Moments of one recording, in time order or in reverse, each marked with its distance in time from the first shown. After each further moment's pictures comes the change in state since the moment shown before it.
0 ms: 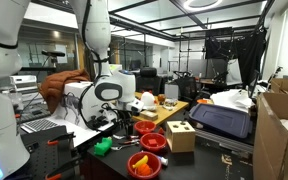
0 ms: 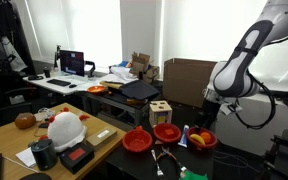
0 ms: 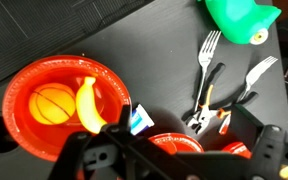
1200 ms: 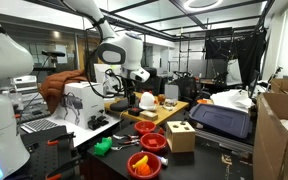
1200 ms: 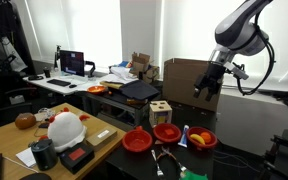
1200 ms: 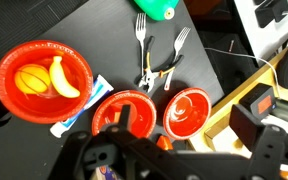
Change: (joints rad) arm -0.738 -0.400 0.728 0.026 0.387 -0.479 -0.141
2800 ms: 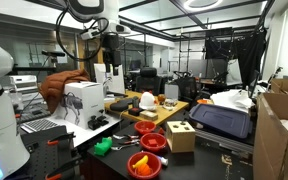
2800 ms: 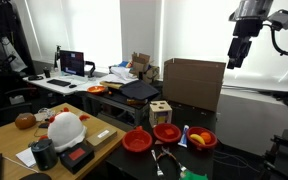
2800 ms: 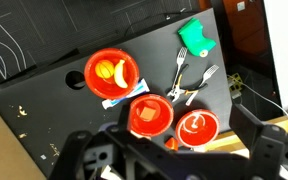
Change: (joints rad) arm 1.048 -0.607 -1.020 -0.075 -0.433 -0.449 0.179
